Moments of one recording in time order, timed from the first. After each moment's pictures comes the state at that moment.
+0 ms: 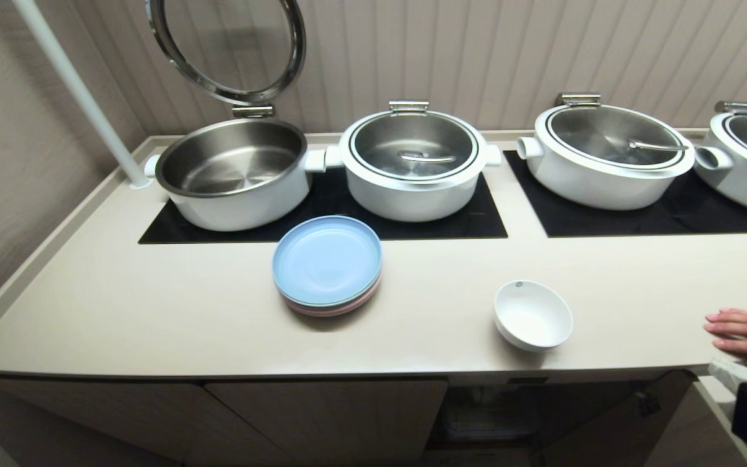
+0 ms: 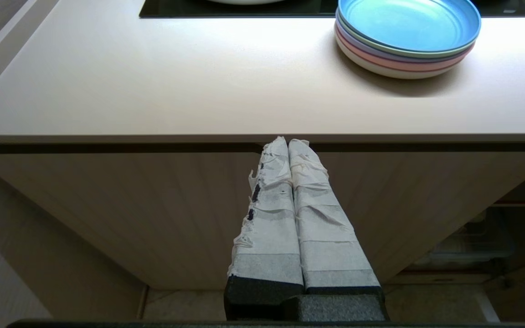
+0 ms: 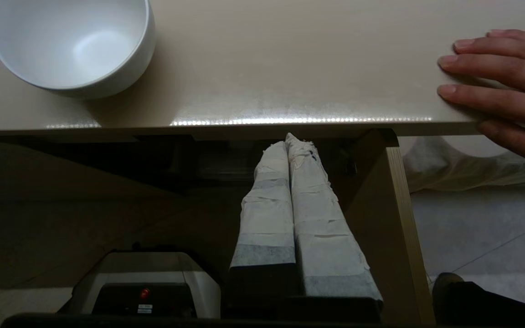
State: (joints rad) left arm 0.00 0.00 0.00 0.00 -0.01 -0.02; right arm 0.04 1.07 -0.19 -0.51 -0.09 0.01
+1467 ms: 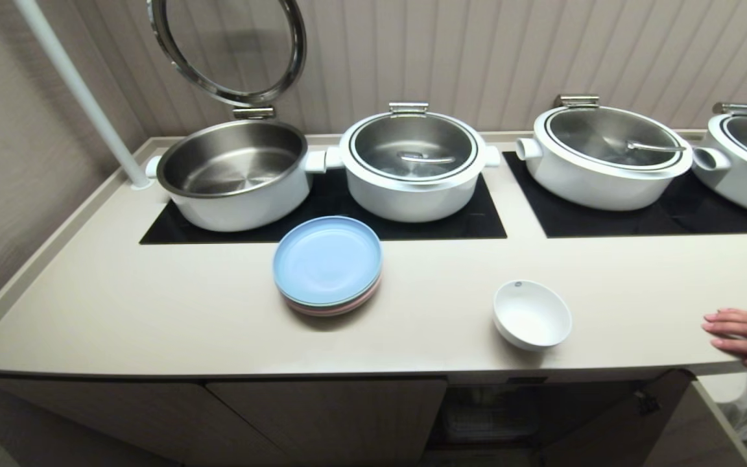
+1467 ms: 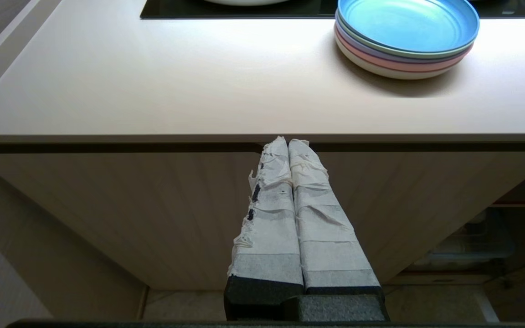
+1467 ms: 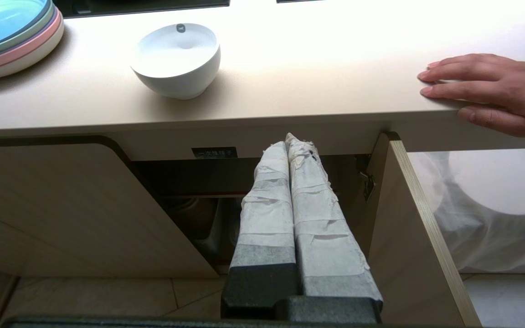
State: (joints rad) left arm 0.00 0.00 0.00 0.00 0.00 -0.02; right arm 0.01 0.00 0.00 0.00 0.02 0.06
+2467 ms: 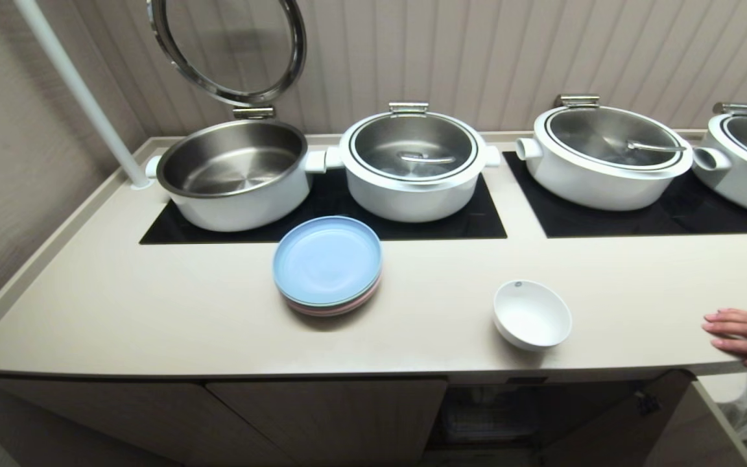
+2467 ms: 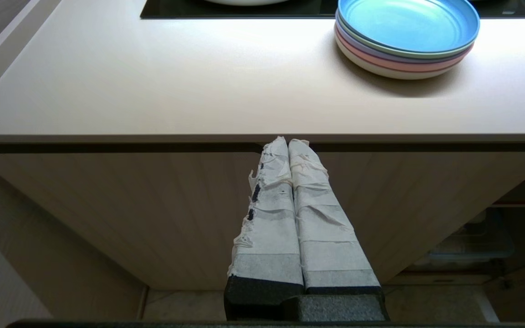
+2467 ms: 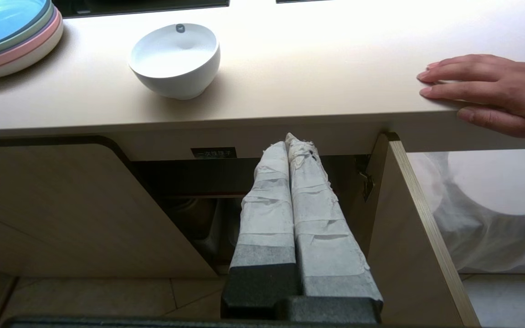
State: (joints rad) left arm 0.00 0.00 0.00 0.00 0.00 -0.02; right arm 0.01 0.00 0.00 0.00 0.02 0.06
